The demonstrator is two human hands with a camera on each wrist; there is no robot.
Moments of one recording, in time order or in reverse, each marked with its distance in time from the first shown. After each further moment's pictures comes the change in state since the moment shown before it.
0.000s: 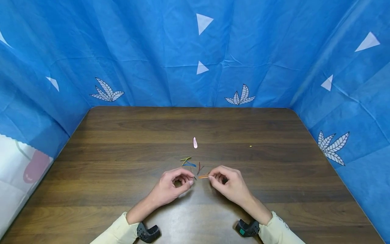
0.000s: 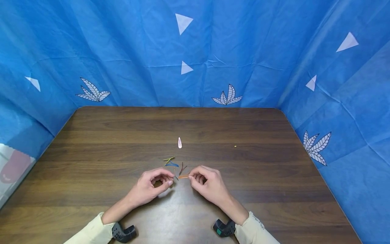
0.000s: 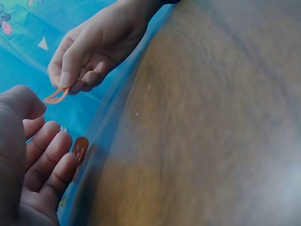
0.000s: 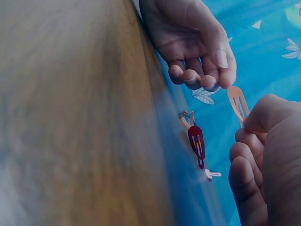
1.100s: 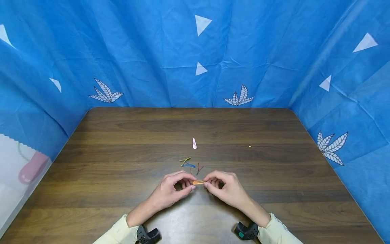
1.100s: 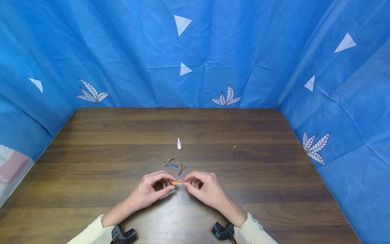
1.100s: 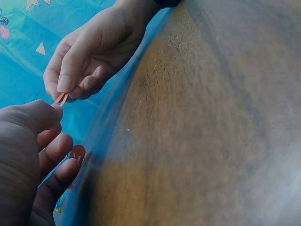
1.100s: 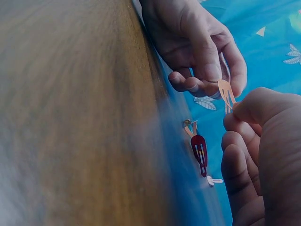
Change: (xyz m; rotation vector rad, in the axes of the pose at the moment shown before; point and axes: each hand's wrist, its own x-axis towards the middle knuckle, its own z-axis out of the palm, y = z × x) left_hand -0.001 -0.003 0.005 0.083 -0.030 0.108; right_hand -0.004 -0.001 0.006 0.092 -0.093 -0.011
